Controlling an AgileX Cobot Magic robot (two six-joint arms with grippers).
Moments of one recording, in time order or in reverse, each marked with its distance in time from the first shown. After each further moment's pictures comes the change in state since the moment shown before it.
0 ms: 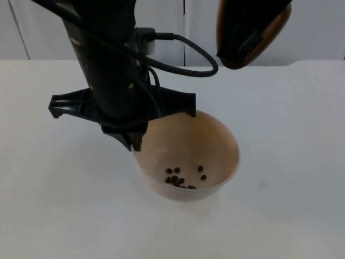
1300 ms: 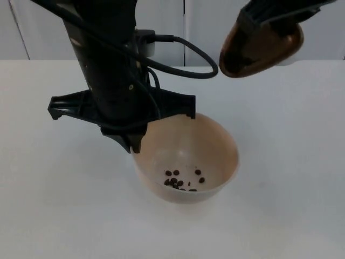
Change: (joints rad) right arm -0.325 -0.121 0.000 0.660 -0.250 -0.146; left arm 0.000 0.000 0.000 -0.004 0.011 0.000
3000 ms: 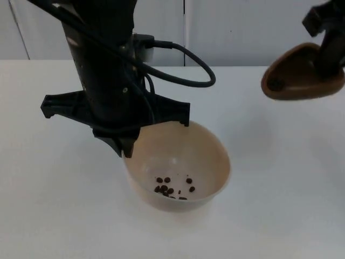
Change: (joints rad) right arm -0.383 -0.015 0.141 0.592 -0.053 -0.361; left arm 0.000 0.000 0.000 0.014 0.051 0.036
